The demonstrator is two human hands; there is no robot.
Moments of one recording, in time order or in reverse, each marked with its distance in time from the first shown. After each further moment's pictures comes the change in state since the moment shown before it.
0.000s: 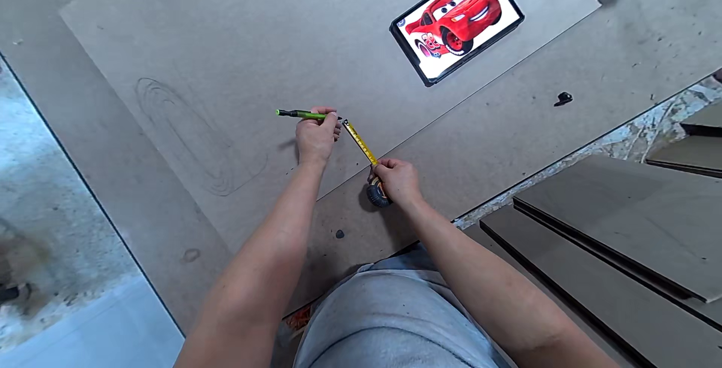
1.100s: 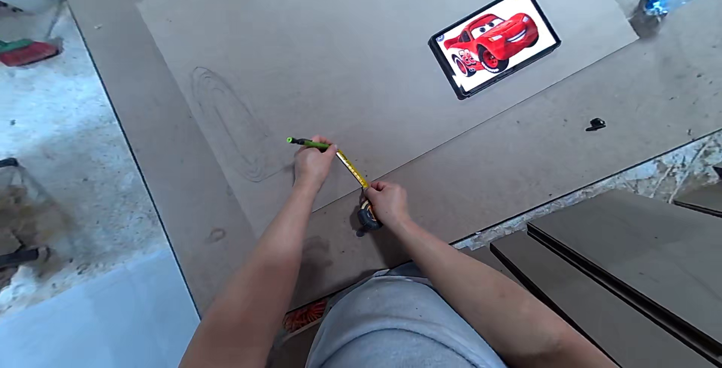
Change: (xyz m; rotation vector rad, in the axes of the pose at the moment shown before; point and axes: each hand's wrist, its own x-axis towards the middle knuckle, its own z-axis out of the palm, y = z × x) left_hand -0.032 -0.027 -0.091 0.554 0.036 -0.159; right_hand -0.036 -0.004 0.071 -0.230 -0.154 -0.005
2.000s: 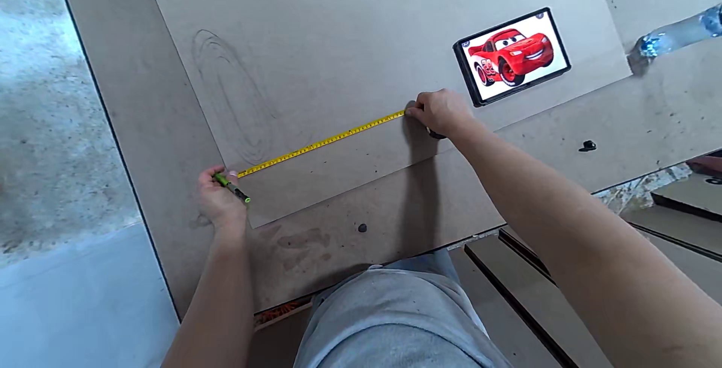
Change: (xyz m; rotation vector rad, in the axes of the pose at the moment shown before) left_hand -0.034 -0.181 -0.101 -0.109 0.541 -0.190; right_hand 0.106 -0.119 -0.145 -1.095 0.133 -0.476
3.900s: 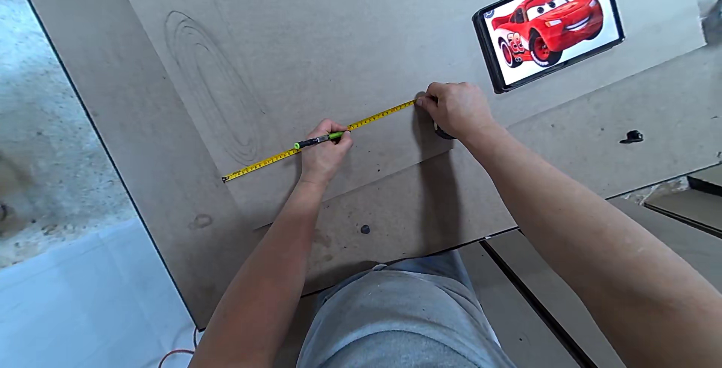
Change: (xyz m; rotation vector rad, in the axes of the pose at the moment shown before) left_hand -0.058 0.151 0.123 -0.135 -0.484 0.328; right_hand -0.003 0.009 0.021 0.097 0.111 -0.021
